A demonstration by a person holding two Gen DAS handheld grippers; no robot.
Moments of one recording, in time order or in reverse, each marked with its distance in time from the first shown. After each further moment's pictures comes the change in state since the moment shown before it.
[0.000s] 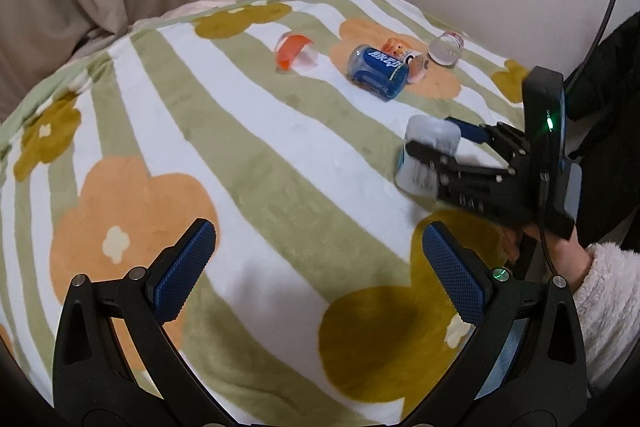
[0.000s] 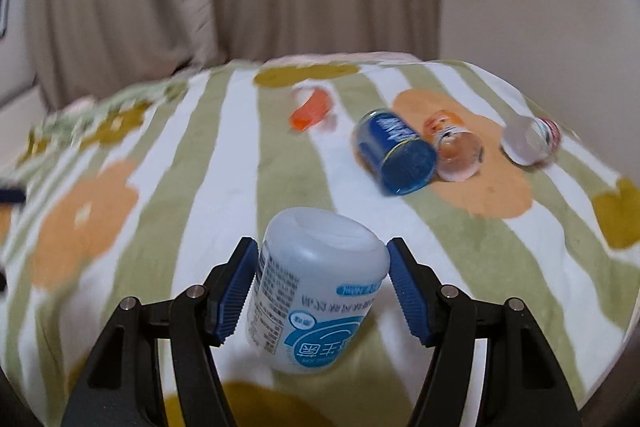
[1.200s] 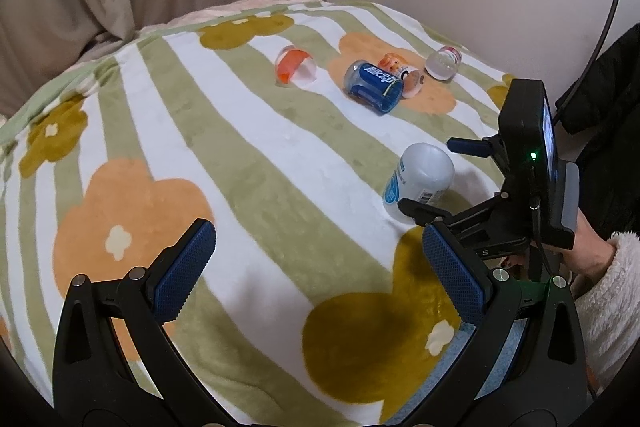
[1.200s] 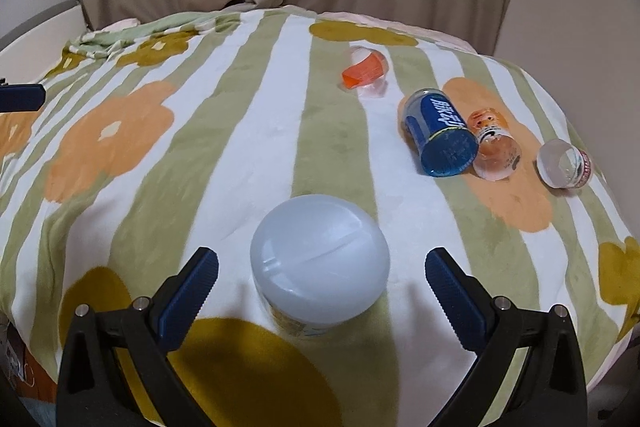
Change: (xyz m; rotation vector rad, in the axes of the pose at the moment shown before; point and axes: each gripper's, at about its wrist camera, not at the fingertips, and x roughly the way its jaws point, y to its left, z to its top) left arm -0.018 -0.010 0.002 -0.026 -0.039 0.015; right arm -0.003 0.013 -0.004 -0.214 0.163 0.079
